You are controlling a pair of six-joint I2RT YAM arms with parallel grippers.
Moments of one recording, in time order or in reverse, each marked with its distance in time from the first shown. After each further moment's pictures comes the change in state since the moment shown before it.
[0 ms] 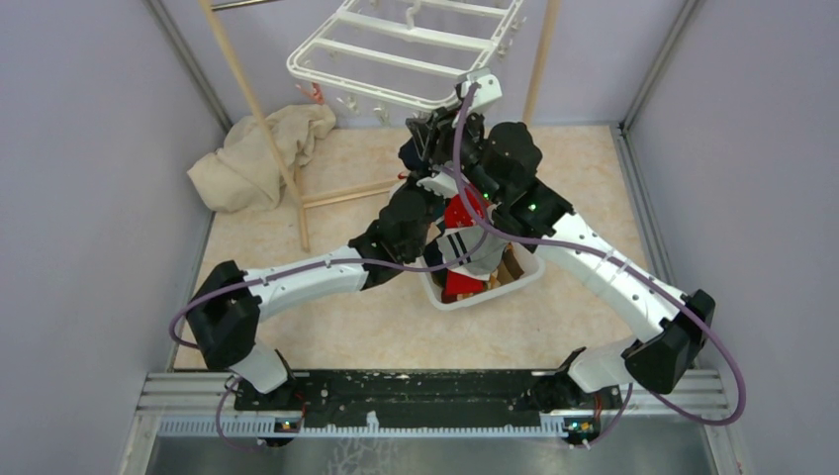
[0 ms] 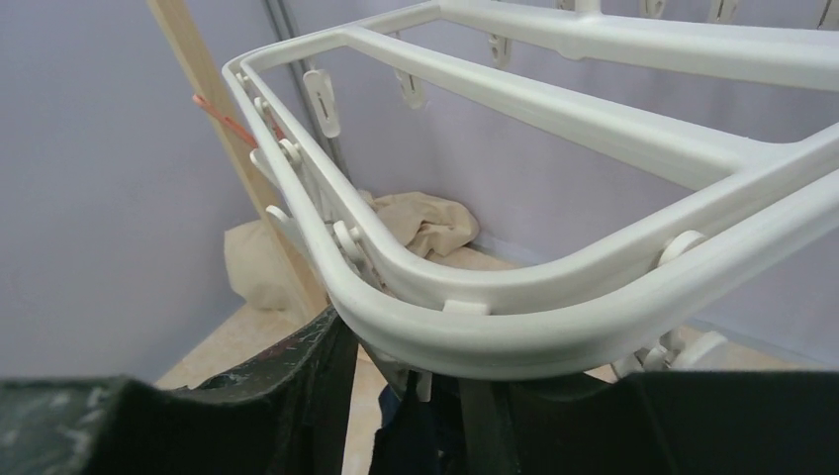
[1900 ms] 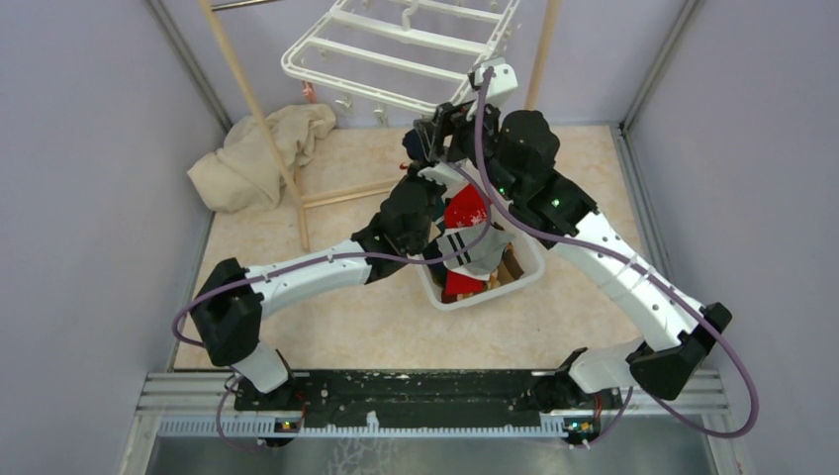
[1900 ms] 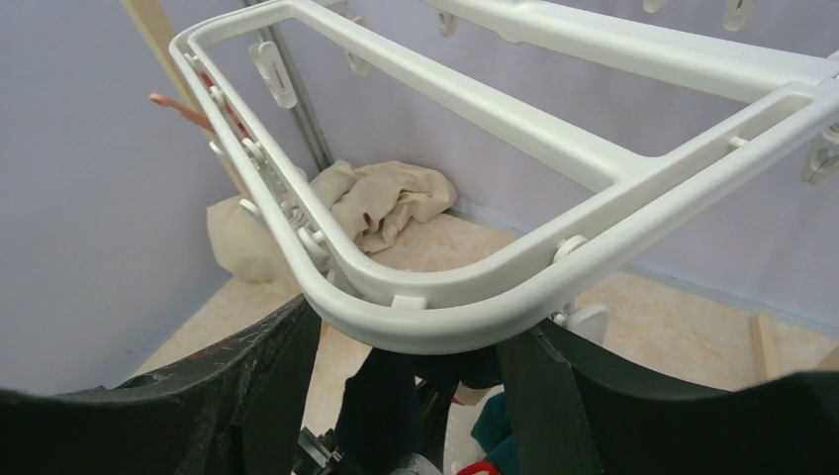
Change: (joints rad) left arm 0.004 0.027 0.075 0.009 -0.010 -0.004; right arm -0.020 -0.041 0.110 -0.239 0.013 0.017
